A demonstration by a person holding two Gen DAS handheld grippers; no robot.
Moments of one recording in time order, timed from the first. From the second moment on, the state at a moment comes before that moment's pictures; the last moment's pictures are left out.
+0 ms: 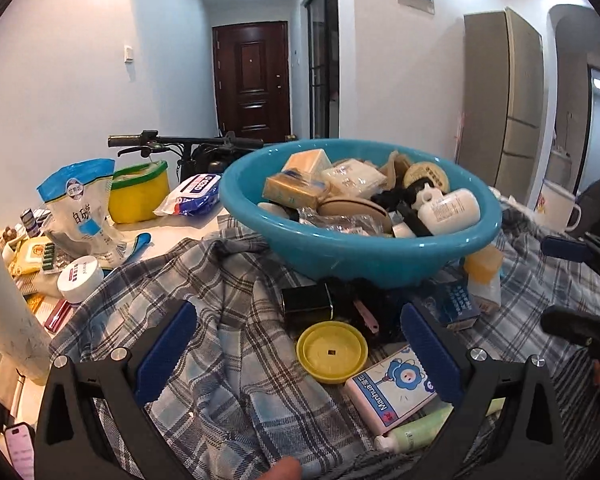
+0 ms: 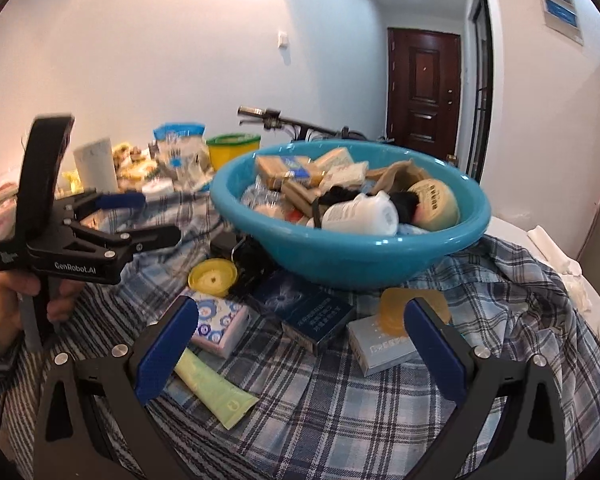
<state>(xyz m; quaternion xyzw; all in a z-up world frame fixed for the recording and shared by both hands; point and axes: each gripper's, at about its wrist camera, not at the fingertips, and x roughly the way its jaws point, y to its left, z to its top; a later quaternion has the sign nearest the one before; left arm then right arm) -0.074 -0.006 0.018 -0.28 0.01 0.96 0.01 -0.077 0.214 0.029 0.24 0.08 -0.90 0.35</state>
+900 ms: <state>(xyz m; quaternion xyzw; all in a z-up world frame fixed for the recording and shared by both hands) -0.067 0.008 0.019 -0.29 0.02 0.95 0.07 -0.087 0.204 0.018 0.29 0.11 -0.90 0.31</state>
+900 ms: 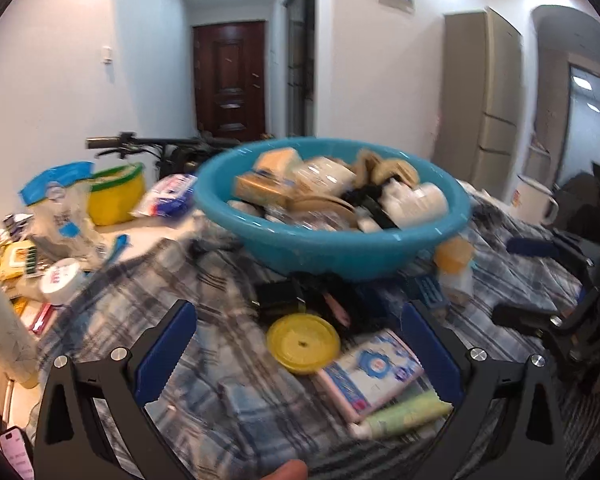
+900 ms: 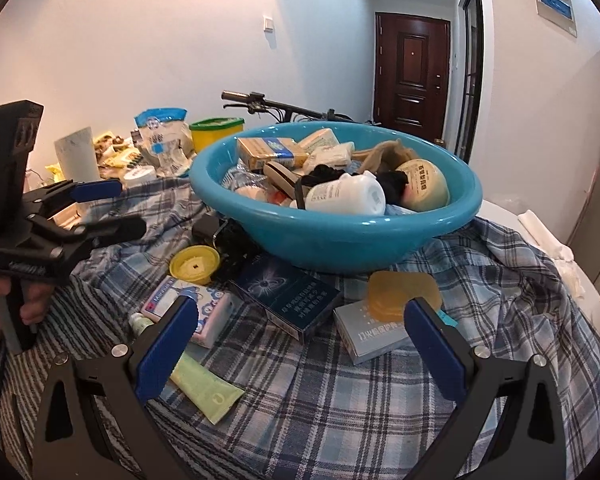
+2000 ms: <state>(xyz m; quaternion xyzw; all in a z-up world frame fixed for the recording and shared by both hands) -0.093 0.054 -0.033 -0.44 0.05 0.88 0.16 -0.104 0.217 0.003 0.36 0.08 -0.89 0.28</state>
